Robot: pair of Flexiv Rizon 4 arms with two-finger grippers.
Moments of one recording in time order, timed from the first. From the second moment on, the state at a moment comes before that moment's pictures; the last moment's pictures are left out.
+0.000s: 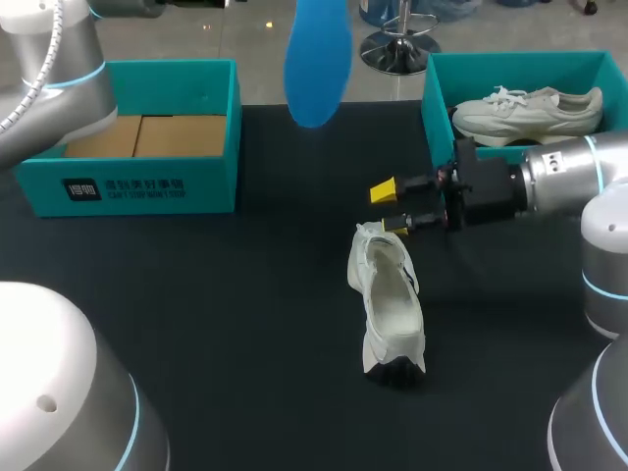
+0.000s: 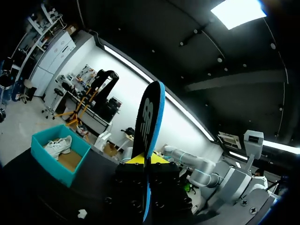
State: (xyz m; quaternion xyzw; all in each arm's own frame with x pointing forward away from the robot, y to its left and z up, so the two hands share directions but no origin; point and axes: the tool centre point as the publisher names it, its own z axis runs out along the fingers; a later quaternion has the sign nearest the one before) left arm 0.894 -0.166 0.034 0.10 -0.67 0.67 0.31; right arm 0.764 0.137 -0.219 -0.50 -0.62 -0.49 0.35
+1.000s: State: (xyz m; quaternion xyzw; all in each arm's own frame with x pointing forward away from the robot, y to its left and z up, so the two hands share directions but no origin) left arm 0.857 -0.134 0.004 -0.07 -0.69 0.72 0.07; right arm 0.763 0.136 -0.219 -0.50 -0.62 -0.49 0.35
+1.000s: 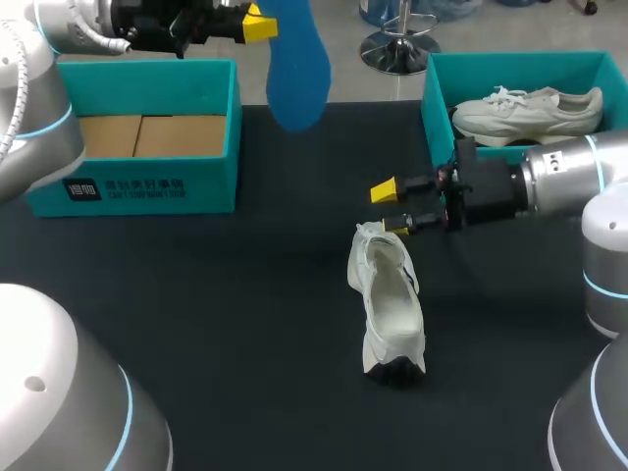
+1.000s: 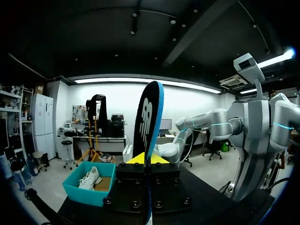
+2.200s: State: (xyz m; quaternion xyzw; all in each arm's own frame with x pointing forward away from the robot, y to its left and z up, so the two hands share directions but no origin) left arm 0.779 -0.111 -0.014 -0.46 -0.64 0.60 -0.17; right arm 0.763 0.137 -0.219 -0.51 -0.62 -0.49 0.35
